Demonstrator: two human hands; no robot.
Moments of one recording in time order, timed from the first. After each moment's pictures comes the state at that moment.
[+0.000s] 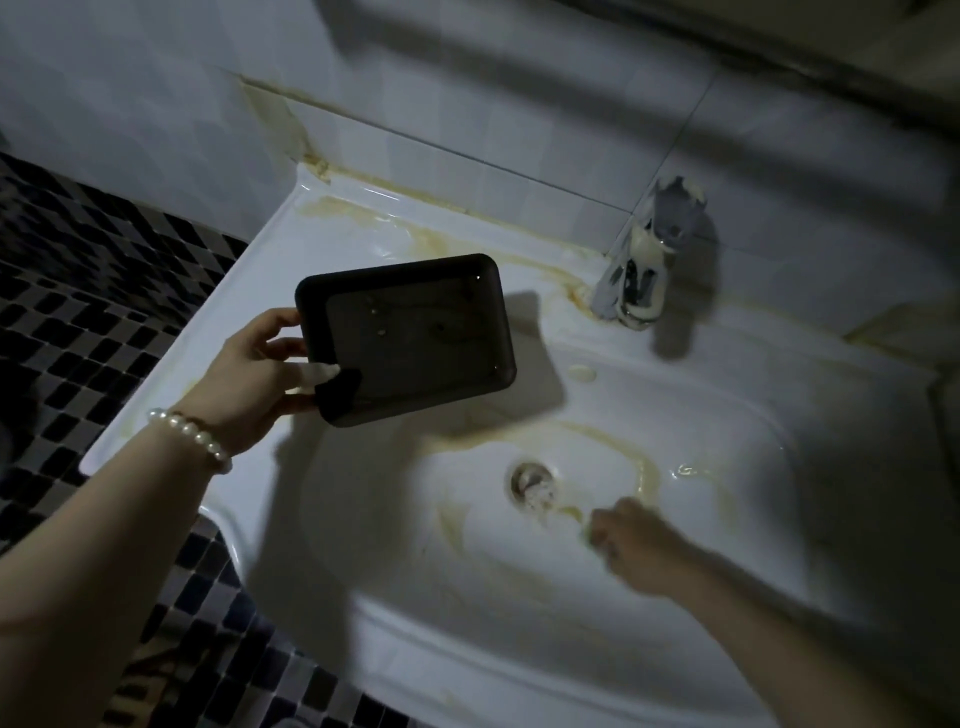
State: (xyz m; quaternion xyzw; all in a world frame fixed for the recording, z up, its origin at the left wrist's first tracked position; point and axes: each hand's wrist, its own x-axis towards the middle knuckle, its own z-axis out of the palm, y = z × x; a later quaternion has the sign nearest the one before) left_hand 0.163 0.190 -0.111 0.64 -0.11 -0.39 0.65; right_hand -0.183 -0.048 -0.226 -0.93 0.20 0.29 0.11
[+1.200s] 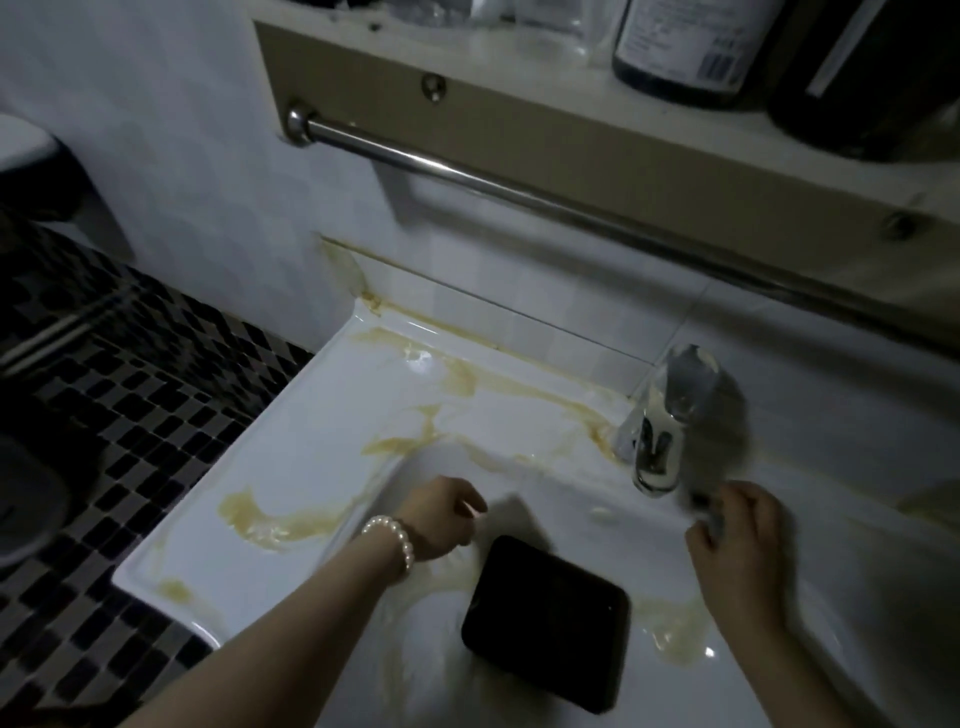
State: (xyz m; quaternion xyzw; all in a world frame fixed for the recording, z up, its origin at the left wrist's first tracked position) left_hand 0.110 0.081 -0.129 0.82 -0.29 -0.39 0.28; right_hand -0.109 -0.127 -0.138 -0.86 0.39 -0.32 0.05
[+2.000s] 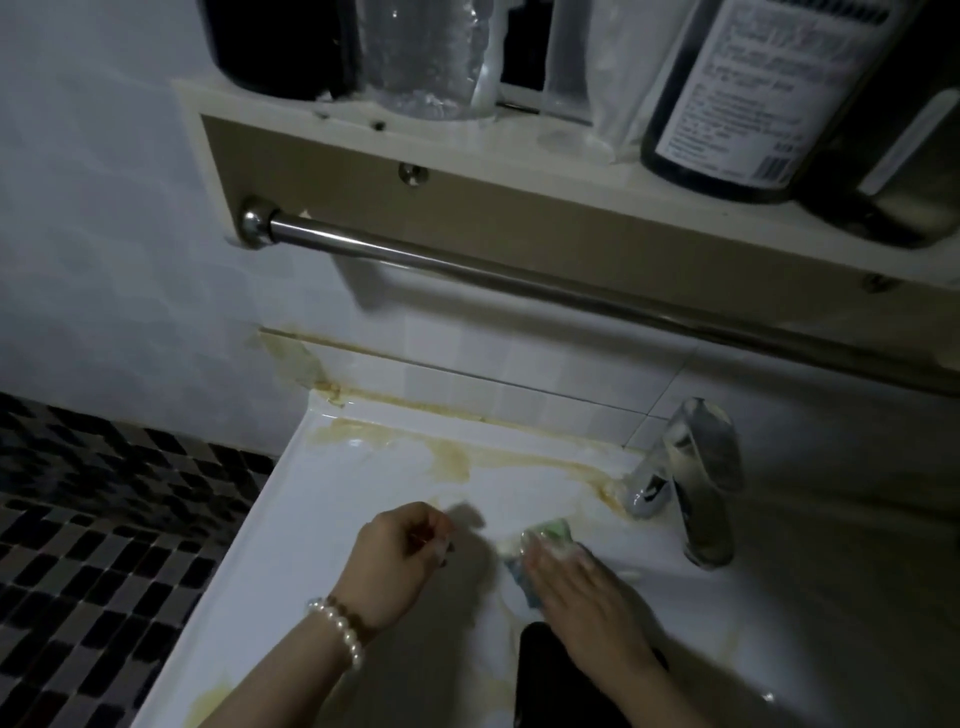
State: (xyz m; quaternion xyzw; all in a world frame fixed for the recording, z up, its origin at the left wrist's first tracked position) left_hand 0.201 0.099 -0.100 0.75 -0.36 -0.30 0.46; right_hand -0.002 -0.042 -0.187 -0.97 0.16 0.01 -0.18
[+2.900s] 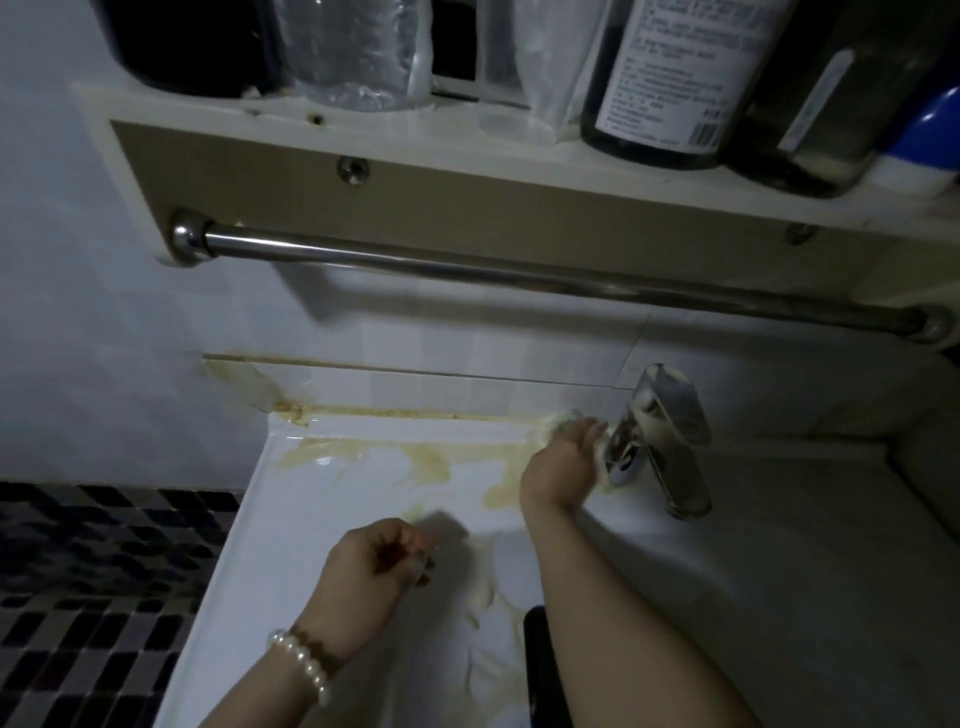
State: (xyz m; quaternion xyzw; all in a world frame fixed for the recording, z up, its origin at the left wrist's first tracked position) left_hand 0.217 0.111 -0.106 0.71 -0.35 -0.37 0.49; right_hand 0.120 -0.096 -0.150 -0.67 0.71 -0.17 0.12
